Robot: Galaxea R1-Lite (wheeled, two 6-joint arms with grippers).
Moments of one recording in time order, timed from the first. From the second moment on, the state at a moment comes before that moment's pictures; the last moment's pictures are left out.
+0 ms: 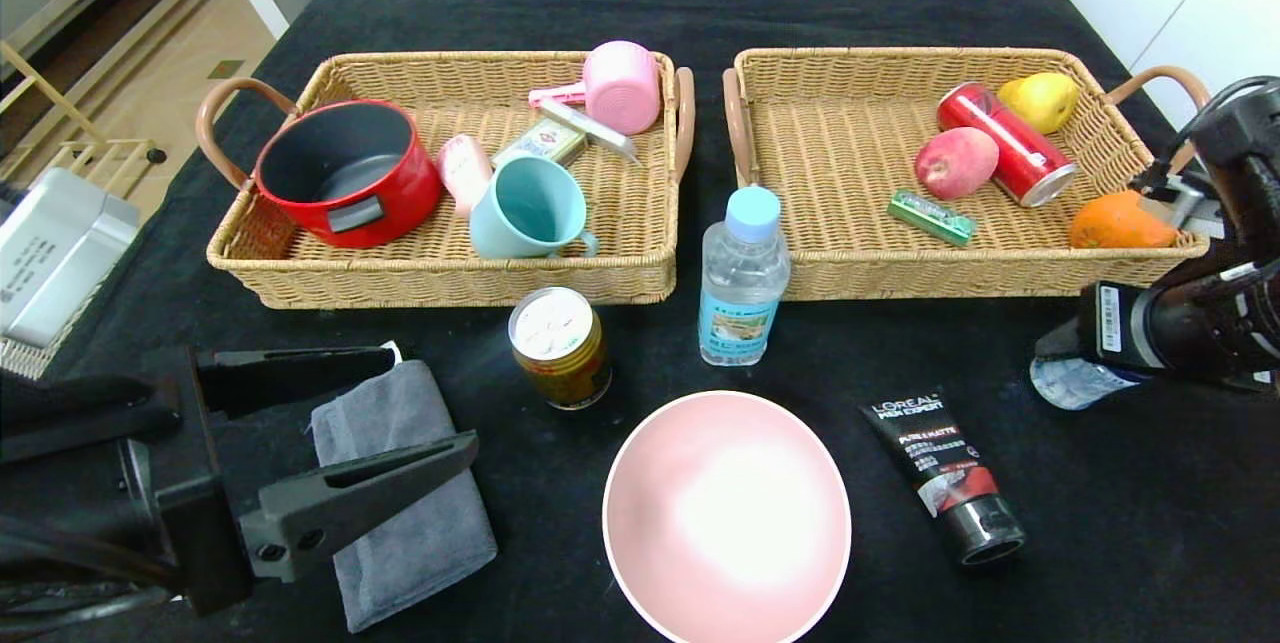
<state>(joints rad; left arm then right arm) -0.42 1.10 -0.70 -0.18 -0.34 0.03 0.23 1.59 -1.34 0.58 -0.16 0.43</state>
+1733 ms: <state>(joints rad) -0.42 1.09 -0.70 -0.19 -0.34 0.04 0.42 1.94 -1.97 0.31 -0.22 0.26</state>
